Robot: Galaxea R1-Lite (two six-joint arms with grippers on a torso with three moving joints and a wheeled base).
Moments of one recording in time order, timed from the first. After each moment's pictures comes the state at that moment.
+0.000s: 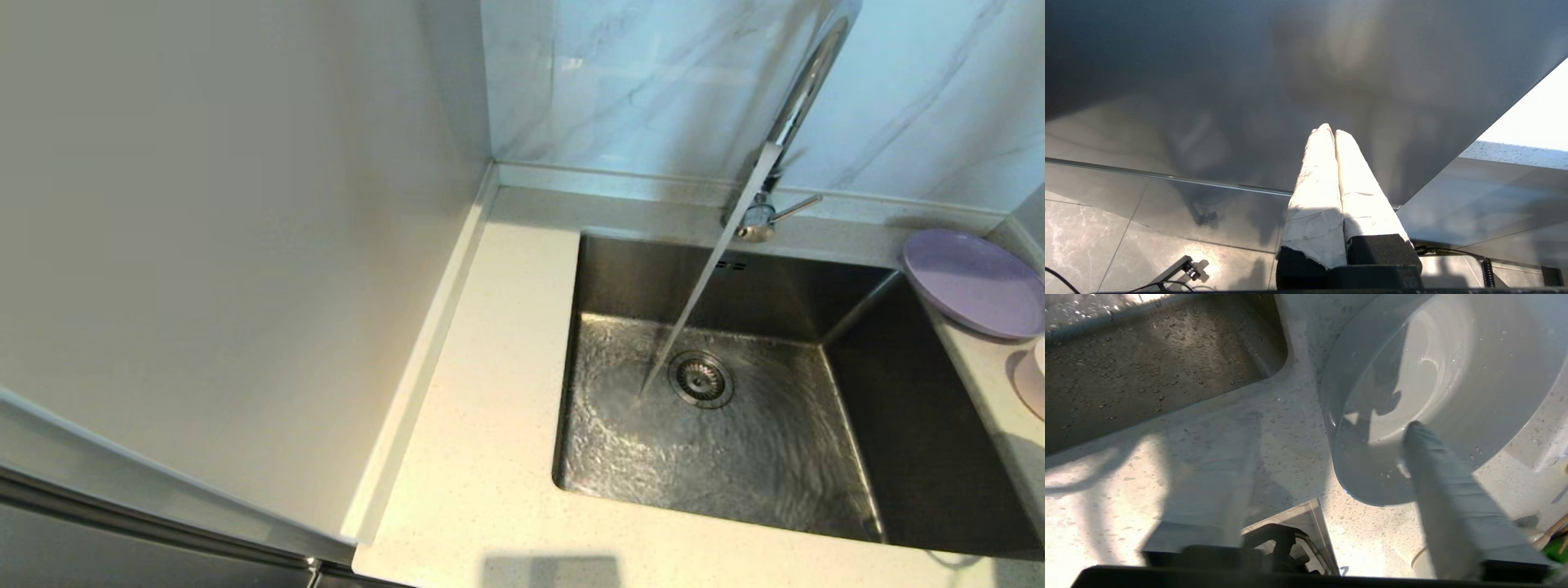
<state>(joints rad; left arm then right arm) 0.00 0.00 0.00 0.00 0.00 0.00 -0.52 1.46 -0.79 0.52 -0.19 -0.04</state>
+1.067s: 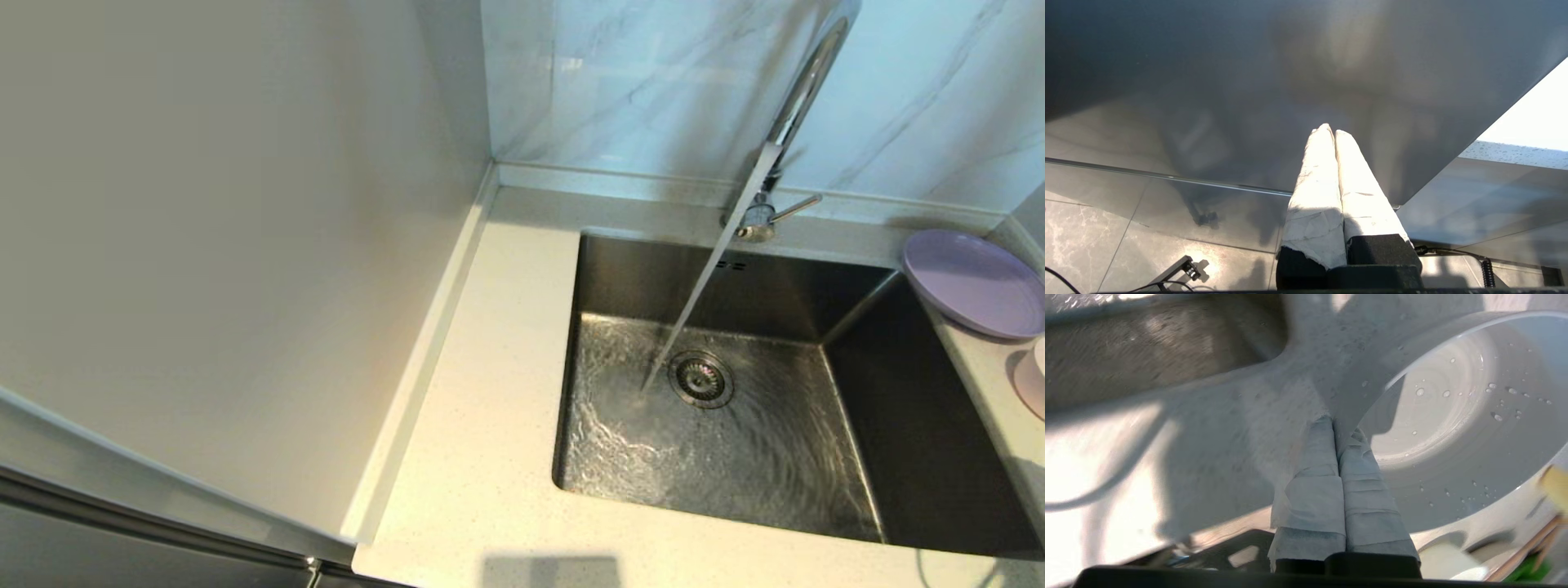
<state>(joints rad) 0.00 0.00 0.00 0.00 0.00 0.00 -0.48 1.34 -0.68 0.43 -0.20 -0.15</state>
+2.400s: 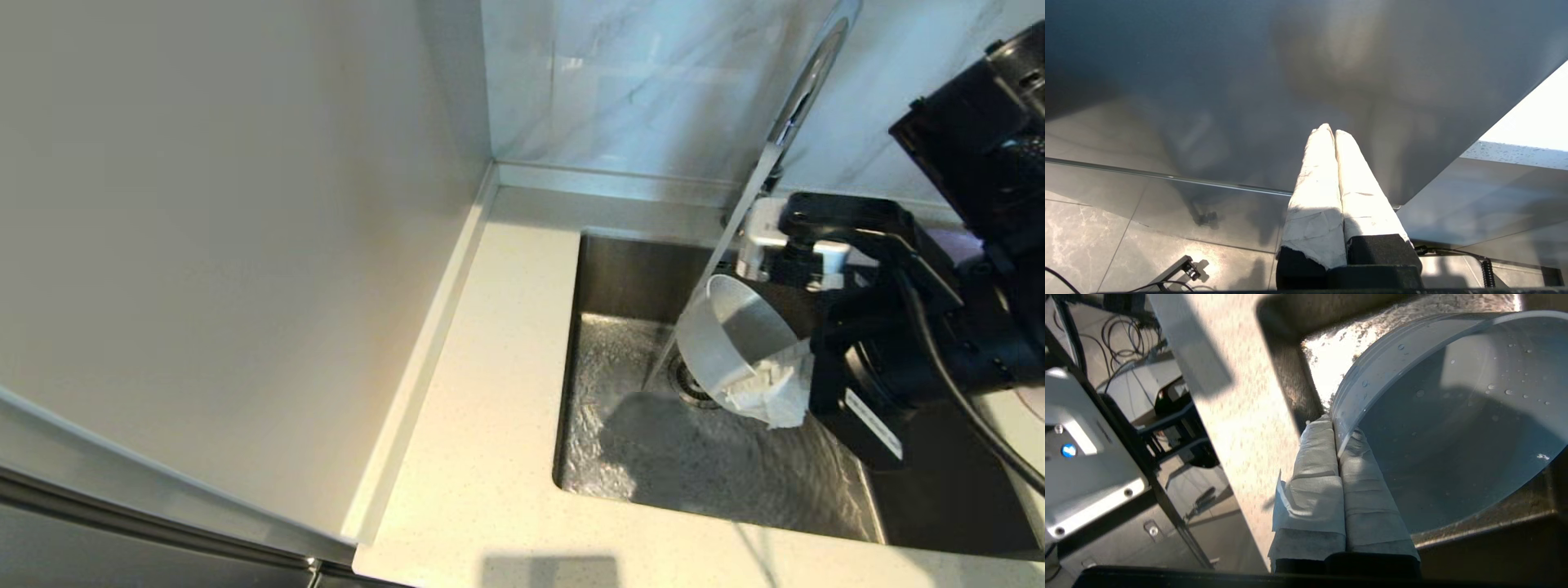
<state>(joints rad) 0.00 0.00 0.00 0.00 0.00 0.00 0.68 1.57 -1.59 0.86 0.01 -0.38</state>
